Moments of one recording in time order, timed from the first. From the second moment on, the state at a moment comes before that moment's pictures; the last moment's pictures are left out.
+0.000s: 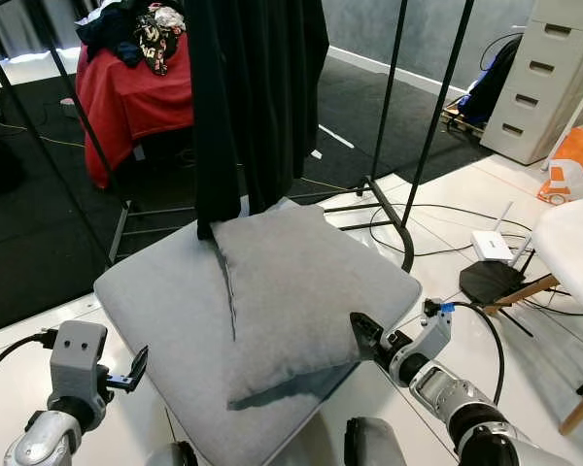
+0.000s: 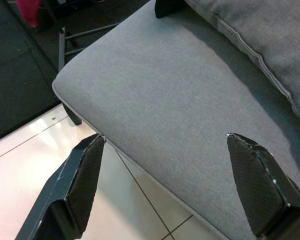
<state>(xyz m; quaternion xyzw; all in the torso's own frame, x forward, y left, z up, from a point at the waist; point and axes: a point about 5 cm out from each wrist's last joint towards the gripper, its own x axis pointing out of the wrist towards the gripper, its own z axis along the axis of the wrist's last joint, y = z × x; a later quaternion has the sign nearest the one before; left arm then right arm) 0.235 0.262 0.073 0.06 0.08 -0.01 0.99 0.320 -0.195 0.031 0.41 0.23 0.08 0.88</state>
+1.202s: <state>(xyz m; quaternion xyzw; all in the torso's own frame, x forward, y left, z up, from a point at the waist) 0.245 0.257 0.092 0.09 0.06 -0.02 0.99 0.336 -0.180 0.052 0.42 0.19 0.13 0.88</state>
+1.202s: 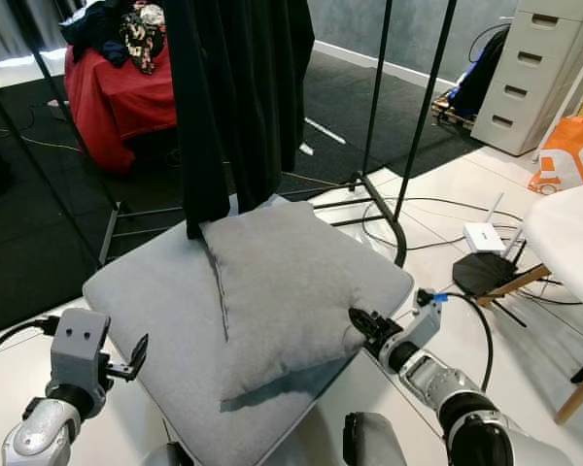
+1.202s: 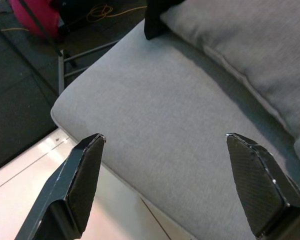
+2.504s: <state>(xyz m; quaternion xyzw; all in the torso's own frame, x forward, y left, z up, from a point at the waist) 0.274 0.245 0.081 0.01 0.06 0.04 1.00 0.384 -0.152 0.159 0.32 0.06 0.34 0.88</state>
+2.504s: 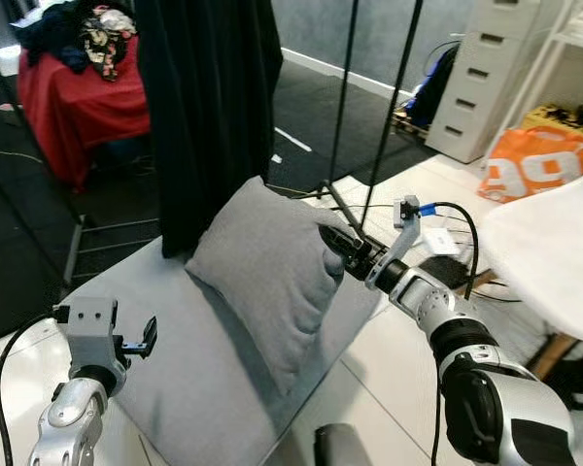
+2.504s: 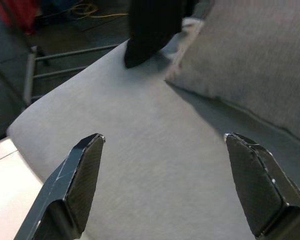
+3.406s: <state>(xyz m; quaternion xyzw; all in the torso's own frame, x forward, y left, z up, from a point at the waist) 0.272 0.242 0.073 0.01 0.06 0.04 1.00 0.383 -0.142 0.158 0.31 0.07 0.36 0.87</state>
